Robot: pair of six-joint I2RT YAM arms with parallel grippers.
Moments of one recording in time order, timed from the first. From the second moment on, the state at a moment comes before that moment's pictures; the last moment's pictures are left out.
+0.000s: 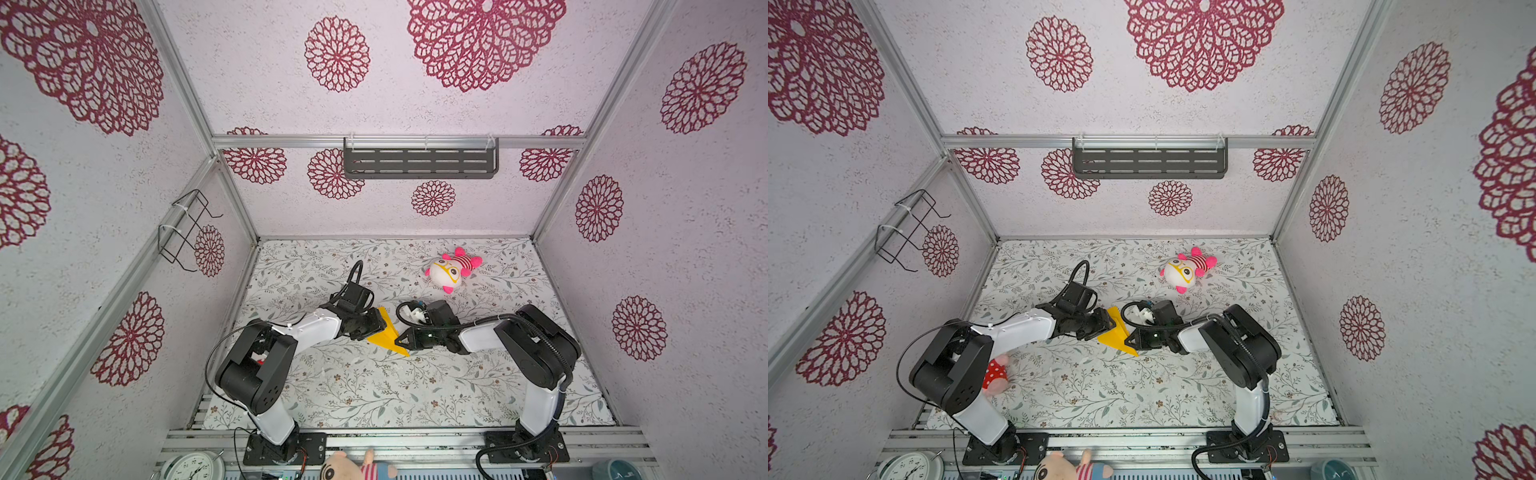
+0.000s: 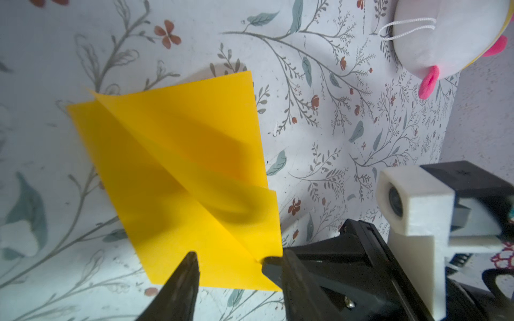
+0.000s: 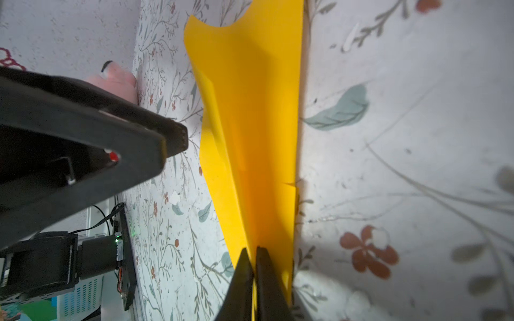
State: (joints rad) left arm -0.52 1.70 0.93 -0.24 0.26 -0.83; right arm 0.64 1.88 0.78 0.34 -0.62 0.60
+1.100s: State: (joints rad) left arm -0.52 1.88 1.13 -0.47 0.22 -0.84; right arm 0.62 1.90 0.76 0.40 -0.69 0.66
